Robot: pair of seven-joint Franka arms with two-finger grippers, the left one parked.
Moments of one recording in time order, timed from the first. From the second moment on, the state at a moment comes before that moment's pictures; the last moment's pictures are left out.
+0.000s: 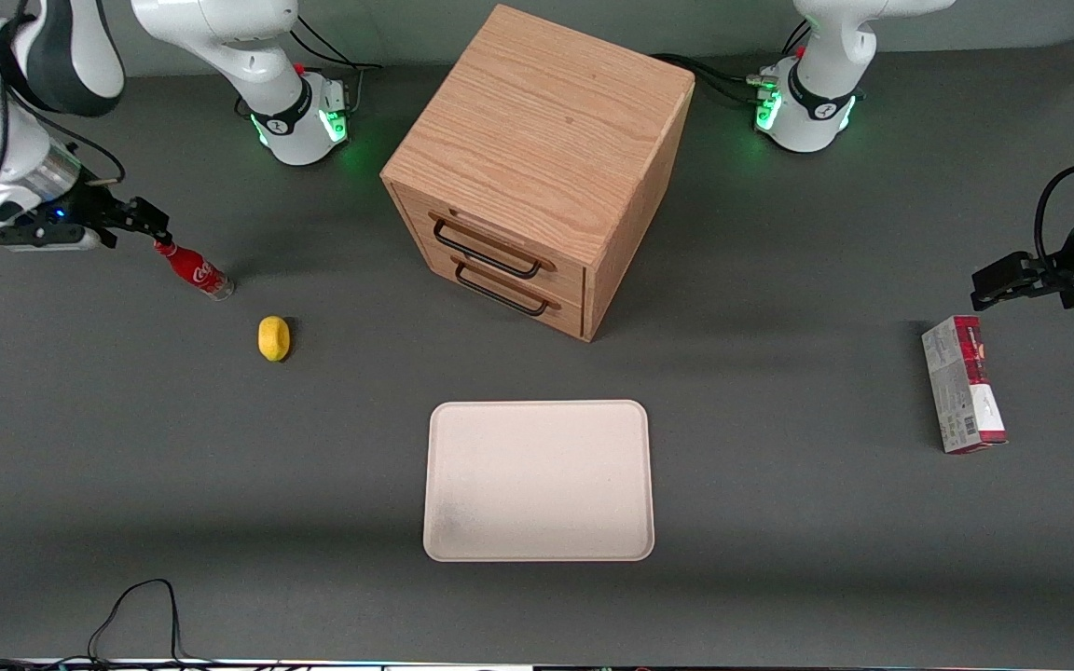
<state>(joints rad) 0.02 -0.43 -0.33 -2.64 -0.16 2.23 -0.16</state>
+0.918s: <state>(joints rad) 0.02 -0.36 -0.42 -2.74 -0.17 2.36 -0.25</state>
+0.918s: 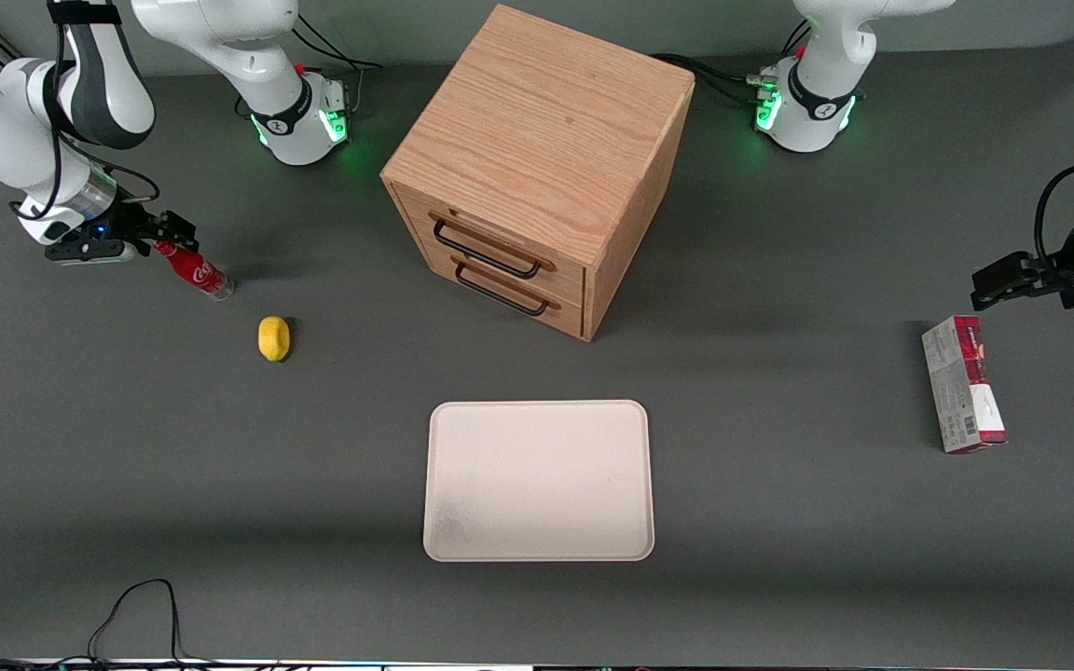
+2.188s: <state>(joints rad) 0.07 -0.44 -0.36 -2.44 -0.21 1.98 -0.25</state>
